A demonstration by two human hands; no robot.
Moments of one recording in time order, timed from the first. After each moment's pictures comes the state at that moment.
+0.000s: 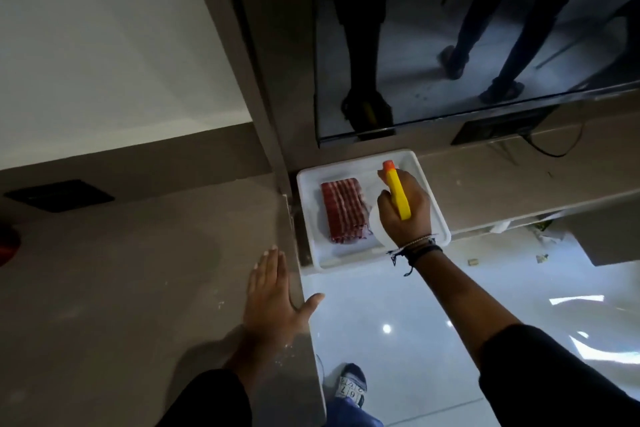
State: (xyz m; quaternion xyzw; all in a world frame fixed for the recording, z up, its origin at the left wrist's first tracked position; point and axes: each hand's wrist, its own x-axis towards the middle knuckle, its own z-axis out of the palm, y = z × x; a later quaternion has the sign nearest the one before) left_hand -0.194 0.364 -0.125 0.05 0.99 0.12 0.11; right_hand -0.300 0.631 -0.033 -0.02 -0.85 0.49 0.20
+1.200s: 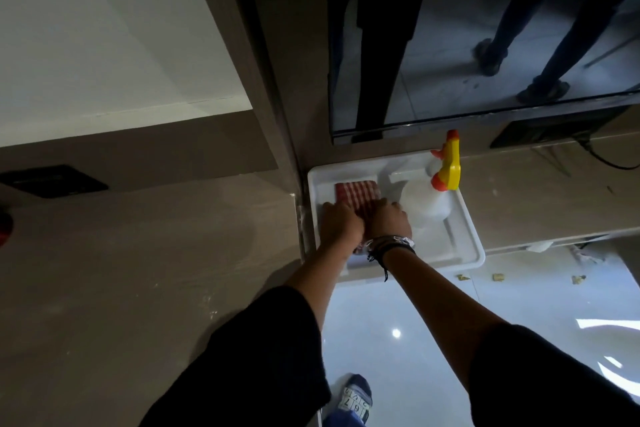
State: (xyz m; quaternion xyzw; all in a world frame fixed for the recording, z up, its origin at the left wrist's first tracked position) left_hand -0.355 0.502 -0.106 -0.19 0.90 0.34 0.22; right_hand -0.350 0.587 -0.127 -0.20 -0.94 0.23 -0.14
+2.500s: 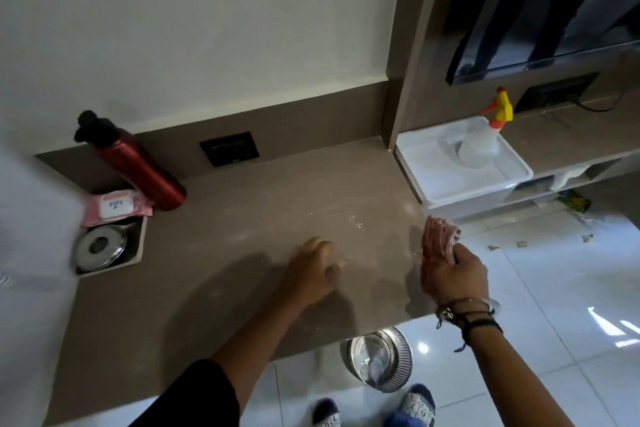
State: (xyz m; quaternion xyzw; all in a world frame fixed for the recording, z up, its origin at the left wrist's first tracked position) left_hand -0.111 0.129 -0.049 0.15 0.94 0.26 0.14; right_hand -0.046 0.388 -0.026 -0.35 -0.85 0.40 0.07
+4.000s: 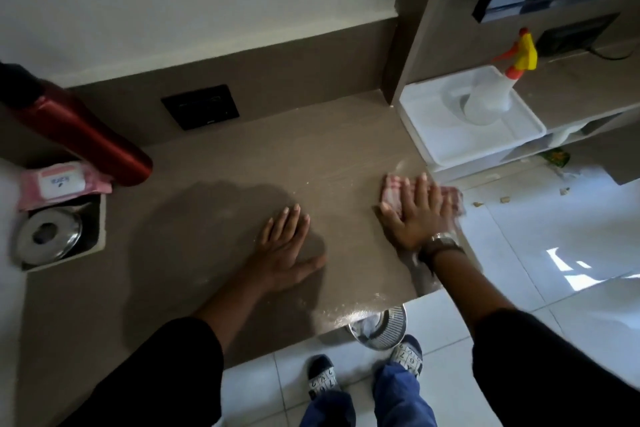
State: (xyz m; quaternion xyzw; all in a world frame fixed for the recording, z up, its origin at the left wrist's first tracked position) left_hand -0.137 0.058 -0.115 0.25 0.94 0.07 0.24; right_hand -0.118 0.358 -0.091 -0.15 -0.97 0.08 -0.16
